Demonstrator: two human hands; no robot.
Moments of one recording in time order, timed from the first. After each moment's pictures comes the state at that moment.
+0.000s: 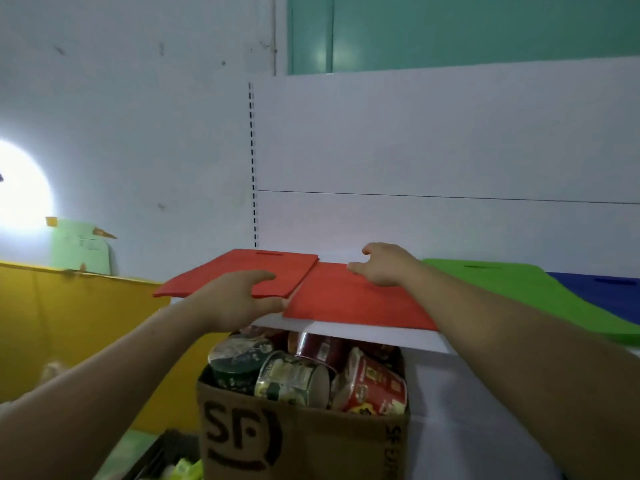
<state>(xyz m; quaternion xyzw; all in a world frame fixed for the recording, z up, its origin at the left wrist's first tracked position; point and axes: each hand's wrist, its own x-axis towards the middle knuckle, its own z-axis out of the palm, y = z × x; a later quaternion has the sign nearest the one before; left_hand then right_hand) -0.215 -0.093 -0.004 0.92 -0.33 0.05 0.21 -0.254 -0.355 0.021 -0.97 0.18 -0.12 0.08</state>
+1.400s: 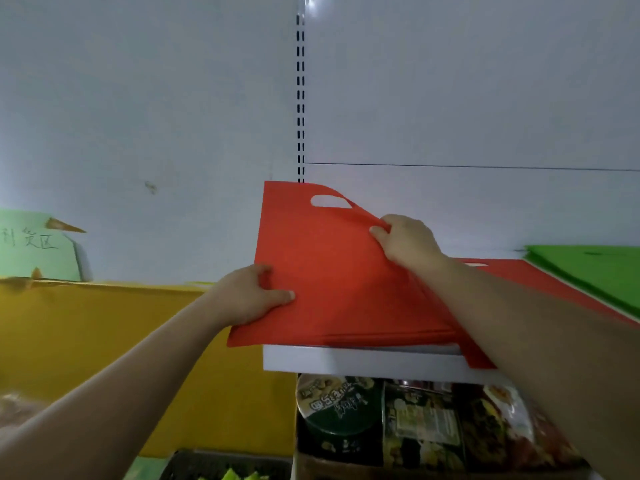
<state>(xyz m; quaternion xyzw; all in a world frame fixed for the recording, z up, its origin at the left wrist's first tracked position) 0.047 -0.014 -0.033 0.89 -0.31 -0.05 0.33 -0.033 -0.269 -0.006 -0.92 0.26 -0.29 0.09</state>
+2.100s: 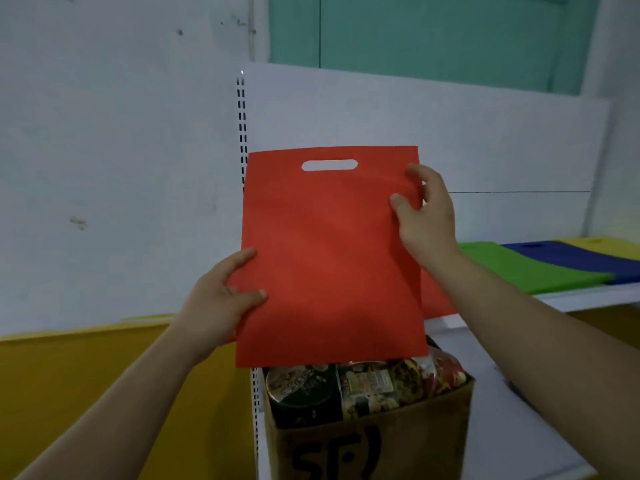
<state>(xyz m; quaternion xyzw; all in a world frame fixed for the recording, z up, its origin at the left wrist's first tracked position) -0.022 0.048 -0.009 0.63 -0.40 -0.14 0.65 -0.187 -0.169 0.056 -0.70 0.17 -0.64 0.27</state>
